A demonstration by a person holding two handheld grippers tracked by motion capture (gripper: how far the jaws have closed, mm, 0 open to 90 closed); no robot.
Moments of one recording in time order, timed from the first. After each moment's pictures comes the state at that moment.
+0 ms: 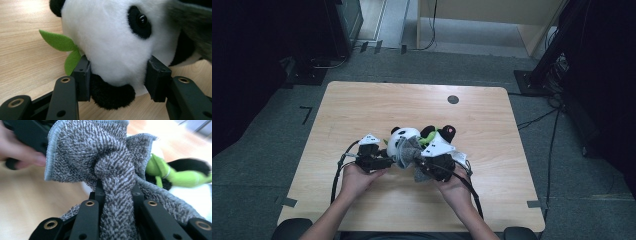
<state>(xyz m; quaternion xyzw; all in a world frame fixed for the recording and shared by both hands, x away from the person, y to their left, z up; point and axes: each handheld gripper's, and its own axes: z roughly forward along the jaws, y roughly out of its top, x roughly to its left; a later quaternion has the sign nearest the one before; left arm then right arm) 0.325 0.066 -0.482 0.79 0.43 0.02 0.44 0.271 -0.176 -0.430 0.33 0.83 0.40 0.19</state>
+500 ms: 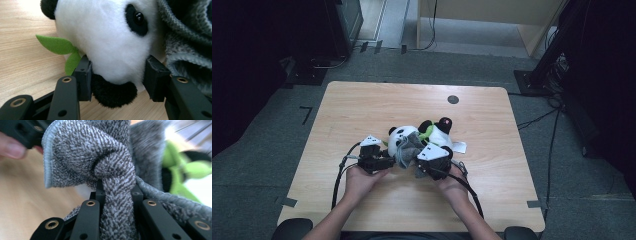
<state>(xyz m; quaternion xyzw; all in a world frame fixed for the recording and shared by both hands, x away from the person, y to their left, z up) 0.322 0.060 -0.486 0.77 0.45 0.03 0.45 0.281 -0.169 -0.459 0.30 0.84 0.39 0.22</state>
